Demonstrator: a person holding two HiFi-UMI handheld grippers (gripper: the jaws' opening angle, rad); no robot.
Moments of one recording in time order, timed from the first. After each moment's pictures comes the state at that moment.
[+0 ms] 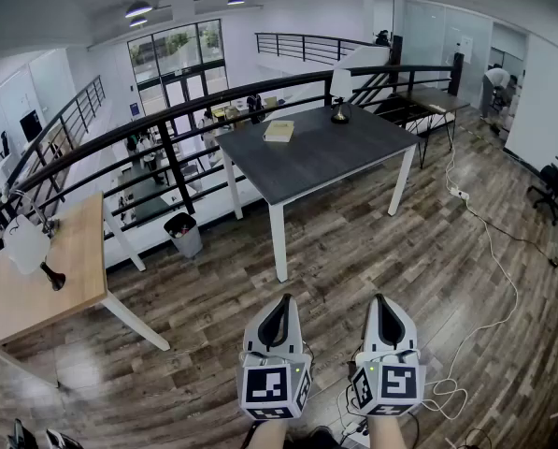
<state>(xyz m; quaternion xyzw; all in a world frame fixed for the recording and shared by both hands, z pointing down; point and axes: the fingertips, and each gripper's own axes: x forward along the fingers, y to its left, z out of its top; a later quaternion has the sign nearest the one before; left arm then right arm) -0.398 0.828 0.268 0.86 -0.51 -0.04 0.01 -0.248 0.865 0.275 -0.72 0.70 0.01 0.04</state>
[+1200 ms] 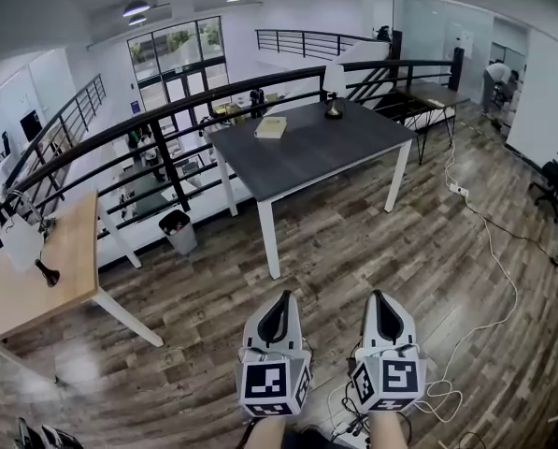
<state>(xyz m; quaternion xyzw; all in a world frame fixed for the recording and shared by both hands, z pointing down) -0.333 0.826 0.275 0.86 -0.51 -0.03 0.01 -0.185 0.859 0.285 -0.71 0.71 -0.01 0.04</state>
